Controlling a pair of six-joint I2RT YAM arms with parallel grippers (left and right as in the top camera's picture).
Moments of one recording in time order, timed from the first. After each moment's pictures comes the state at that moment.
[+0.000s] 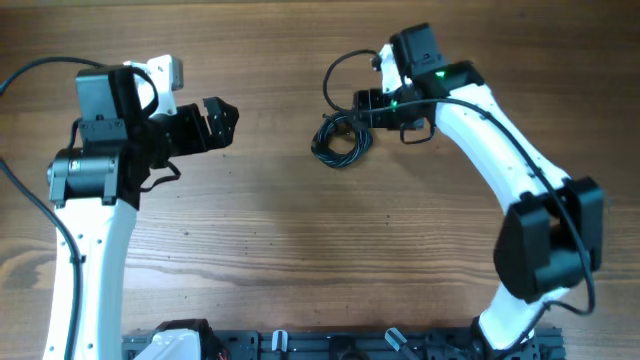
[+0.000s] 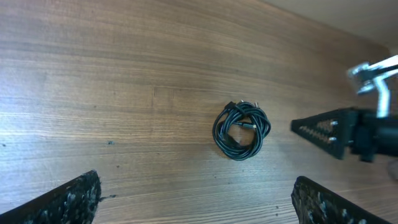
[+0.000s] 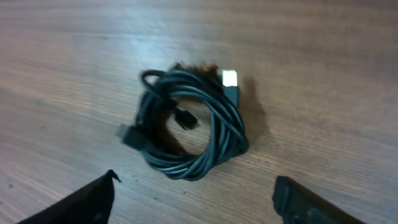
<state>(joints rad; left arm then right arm) 0.04 1.28 1.28 -0.86 0.38 -0.20 0.34 1.91 1.53 -0.81 -0.26 0.26</state>
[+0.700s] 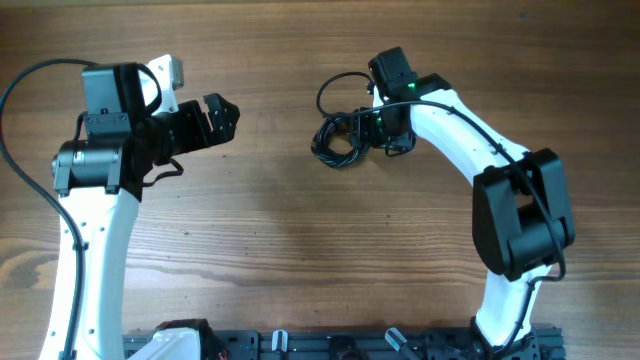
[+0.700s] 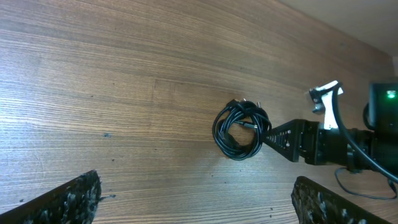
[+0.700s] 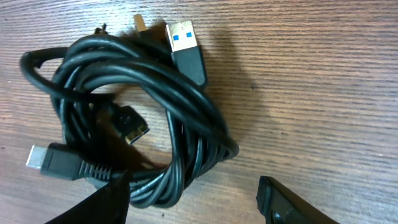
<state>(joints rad) 0.04 1.31 1.28 -0.86 0.38 -0.25 0.38 2.04 1.49 -0.77 -0.20 0.42</state>
